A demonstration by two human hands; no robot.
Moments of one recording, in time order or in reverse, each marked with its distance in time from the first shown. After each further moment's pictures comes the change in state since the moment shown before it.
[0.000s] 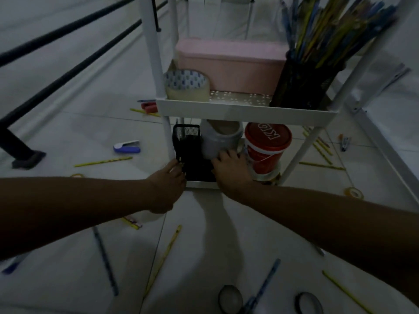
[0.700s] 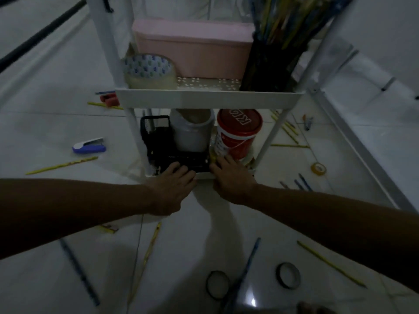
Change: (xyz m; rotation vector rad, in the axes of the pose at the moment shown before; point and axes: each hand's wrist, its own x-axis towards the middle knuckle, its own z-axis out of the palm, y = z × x) left_hand 0.030 0.030 -0.028 -0.260 0.377 0.123; right_hand -0.062 0.034 0.009 0.045 -0.103 -0.001
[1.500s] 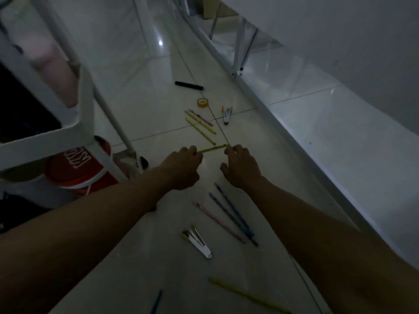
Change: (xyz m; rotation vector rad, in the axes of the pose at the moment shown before) left_hand 0.328 0.096 -0.126 -0.245 -0.045 -0.068; right_hand -0.098 0.301 0.088 0.395 0.082 0.648
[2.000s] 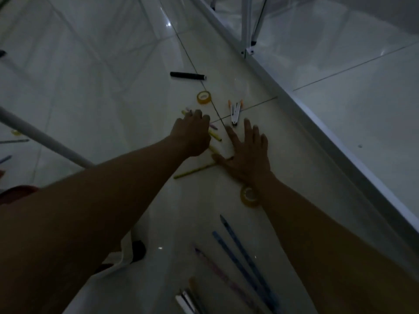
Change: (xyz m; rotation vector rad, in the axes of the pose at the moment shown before) left_hand 0.177 -0.046 -0.011 0.038 0.164 -0.189; right_hand 0.118 0.043 0.052 0.119 0.066 0.053
